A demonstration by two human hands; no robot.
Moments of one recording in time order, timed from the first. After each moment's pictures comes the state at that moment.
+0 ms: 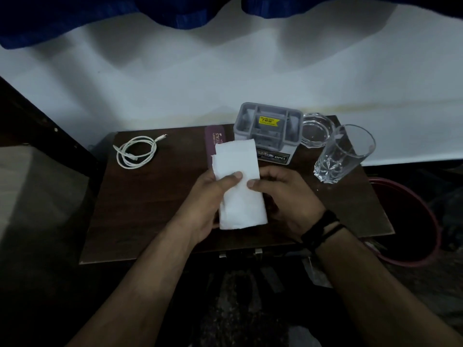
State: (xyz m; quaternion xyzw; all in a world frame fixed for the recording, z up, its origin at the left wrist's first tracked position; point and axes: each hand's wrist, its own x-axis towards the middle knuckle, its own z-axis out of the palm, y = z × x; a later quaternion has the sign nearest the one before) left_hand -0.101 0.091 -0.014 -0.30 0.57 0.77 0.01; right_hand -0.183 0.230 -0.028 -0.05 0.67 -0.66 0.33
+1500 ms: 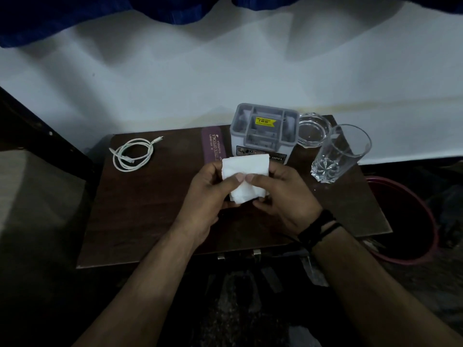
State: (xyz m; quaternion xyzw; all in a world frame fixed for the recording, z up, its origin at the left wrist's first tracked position) left_hand -0.102 0.097 -0.014 -0.27 0.60 0.75 -0.05; right_hand -0.181 0.228 -0.023 -0.05 0.67 -0.66 0.33
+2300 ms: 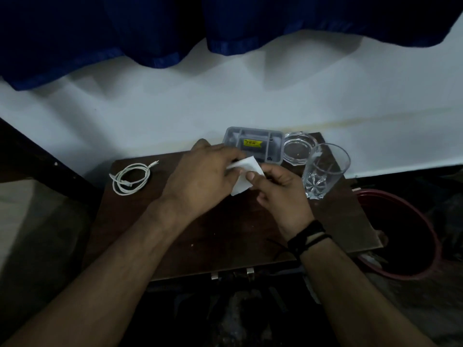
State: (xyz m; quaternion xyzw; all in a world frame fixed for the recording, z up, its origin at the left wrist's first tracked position) left_hand -0.151 0.081 0.045 -0.01 0.98 0.17 -0.13; right_hand -0.202 0.238 -0.017 -0.06 0.64 -0.74 0.19
